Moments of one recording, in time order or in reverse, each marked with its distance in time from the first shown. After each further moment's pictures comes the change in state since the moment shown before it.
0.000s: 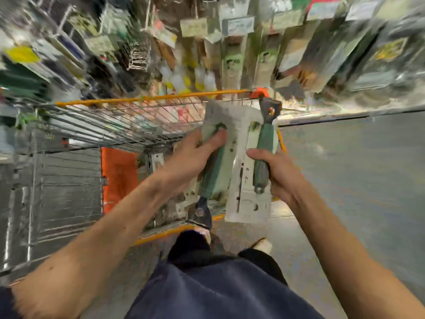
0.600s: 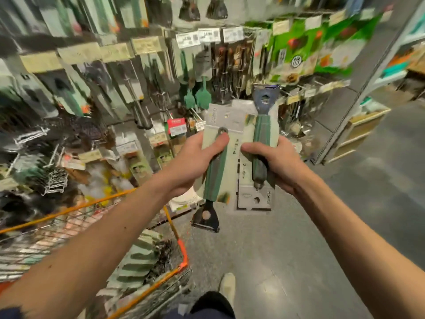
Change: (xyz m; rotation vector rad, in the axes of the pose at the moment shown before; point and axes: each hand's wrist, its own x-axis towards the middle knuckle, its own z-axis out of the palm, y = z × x) left_hand -0.005 0.189 0.300 0.126 -0.355 0.468; right_hand -0.176 -0.217 -0.224 -0.039 0.178 -0.653
